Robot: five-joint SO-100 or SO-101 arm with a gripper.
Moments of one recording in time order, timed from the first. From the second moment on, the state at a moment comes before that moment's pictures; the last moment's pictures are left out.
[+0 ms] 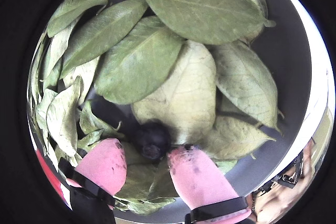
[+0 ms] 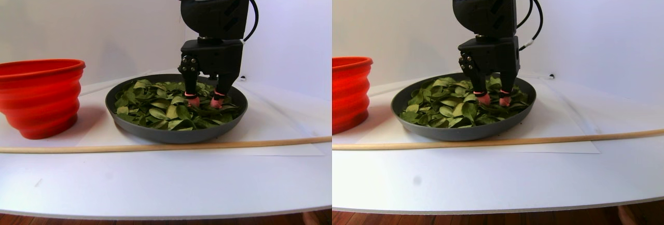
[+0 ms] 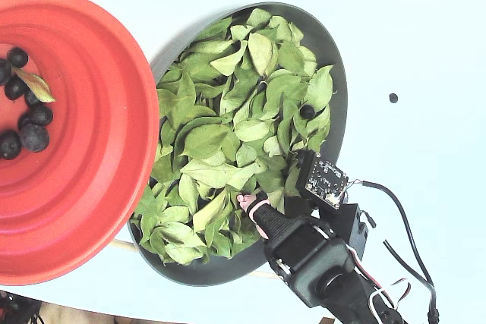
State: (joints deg) arm 18.2 83.3 126.3 -5.1 -89.9
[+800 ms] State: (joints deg) arm 19.2 77.5 125.3 -9.3 -90.8
